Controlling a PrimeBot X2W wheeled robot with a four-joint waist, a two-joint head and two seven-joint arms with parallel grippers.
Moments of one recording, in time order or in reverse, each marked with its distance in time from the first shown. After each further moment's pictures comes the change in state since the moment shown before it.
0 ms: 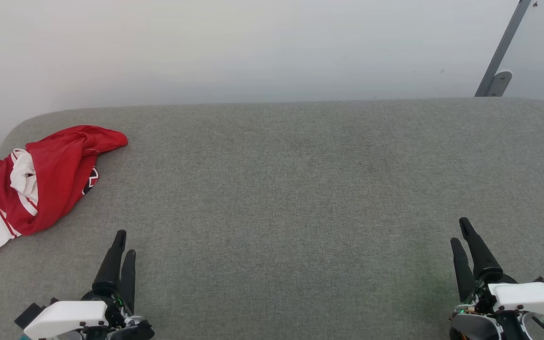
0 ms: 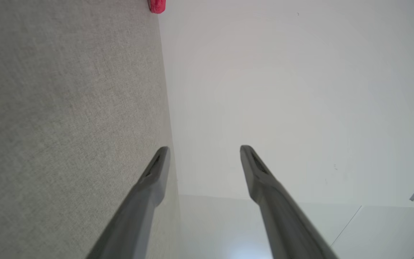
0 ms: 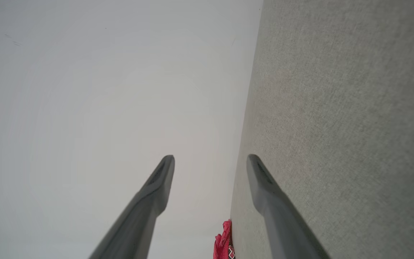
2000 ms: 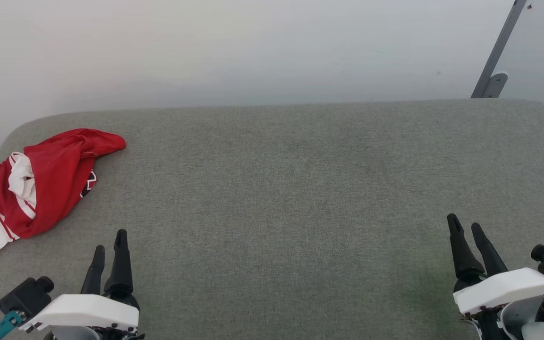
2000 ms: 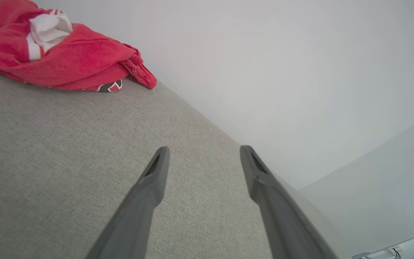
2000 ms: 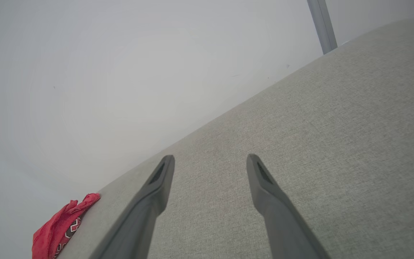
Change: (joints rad) left arm 0.034 0.100 -0.110 -0.078 0.743 0.082 -0.230; right arm -0.014 -0.096 0.097 -0.017 -0.819 0.000 -0.179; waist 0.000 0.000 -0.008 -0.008
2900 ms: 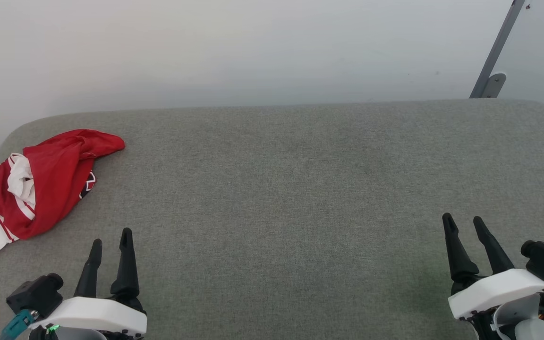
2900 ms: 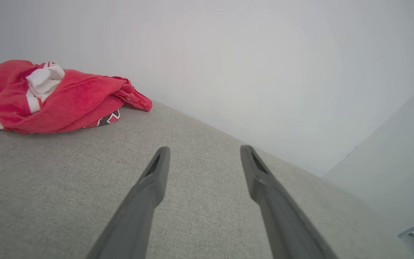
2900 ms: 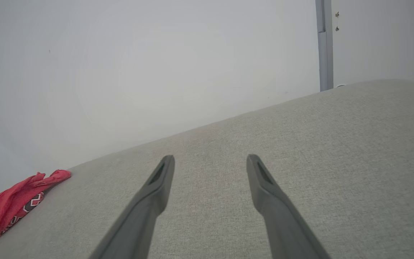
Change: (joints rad) left arm 0.009 0.008 -0.014 -0.009 0.235 -0.022 -0.069; right arm -0.003 -0.026 0.030 -0.002 -0.234 0.000 -0.062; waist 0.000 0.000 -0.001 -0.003
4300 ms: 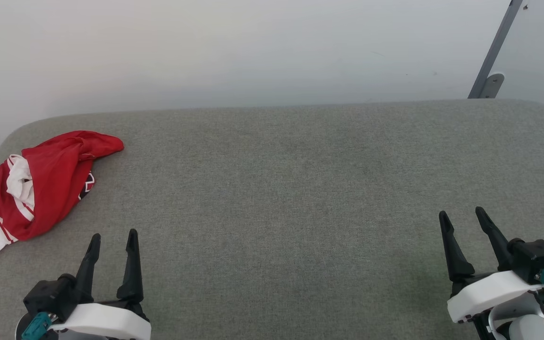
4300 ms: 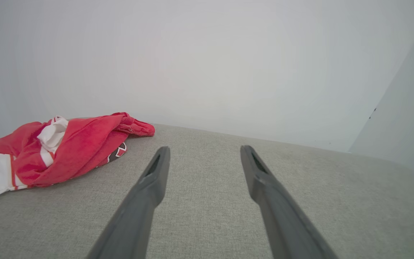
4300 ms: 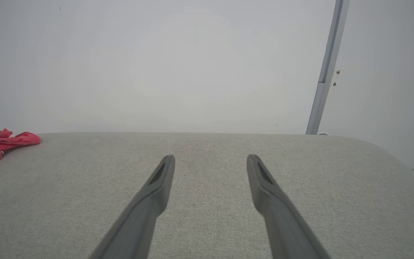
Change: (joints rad) left arm 0.008 -0.005 0.022 0.000 0.299 -0.040 -0.071; right arm -0.013 -0.027 0.016 0.008 -0.286 0.000 -0.085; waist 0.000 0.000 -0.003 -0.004
